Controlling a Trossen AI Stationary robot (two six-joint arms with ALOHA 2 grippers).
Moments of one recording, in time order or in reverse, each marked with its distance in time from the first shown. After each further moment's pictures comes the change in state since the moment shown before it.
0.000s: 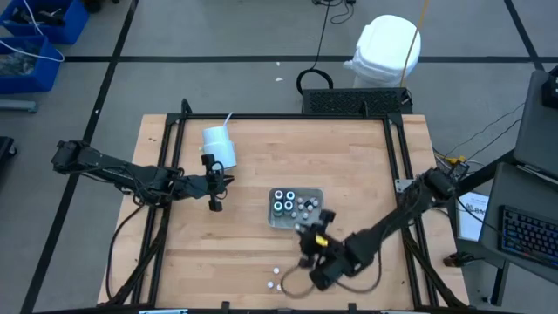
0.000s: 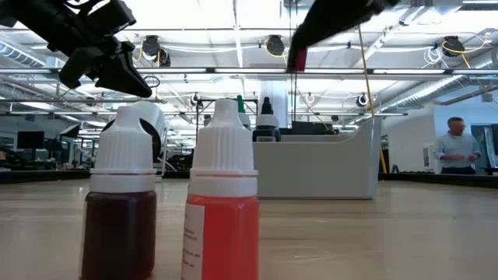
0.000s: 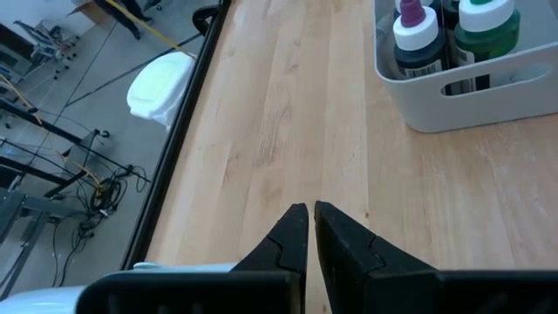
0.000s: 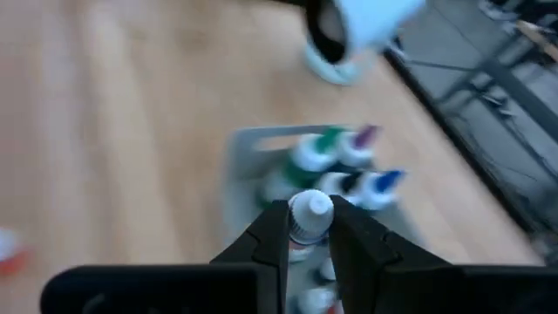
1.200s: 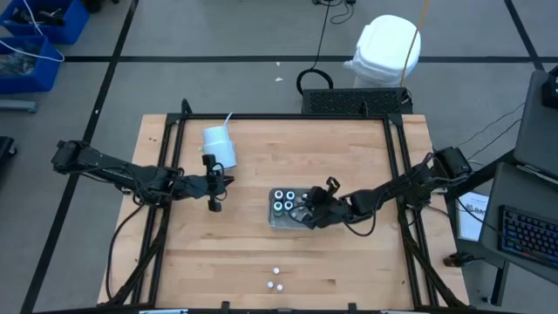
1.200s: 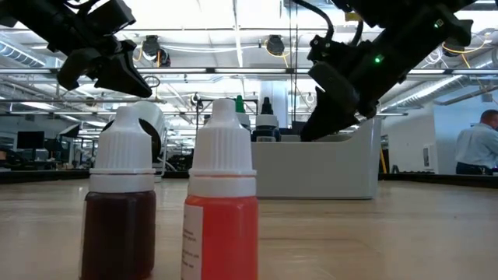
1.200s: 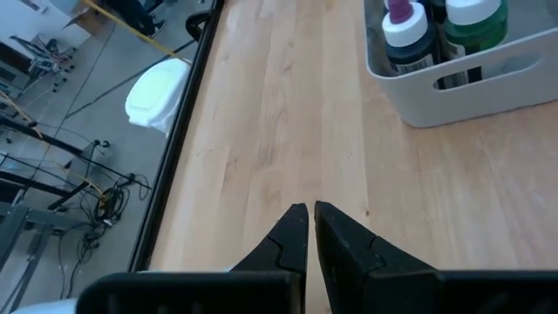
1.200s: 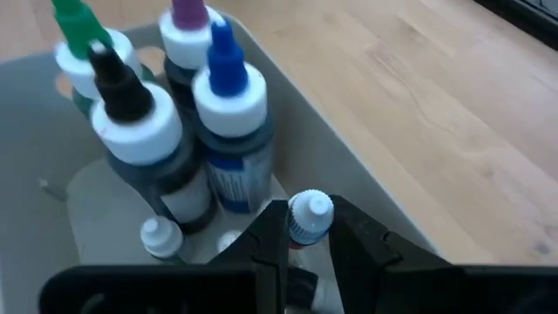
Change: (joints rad) left arm 0.000 0.000 0.000 0.000 0.012 0.049; right arm -0.325 -0.227 -0.576 0.588 -0.314 -0.002
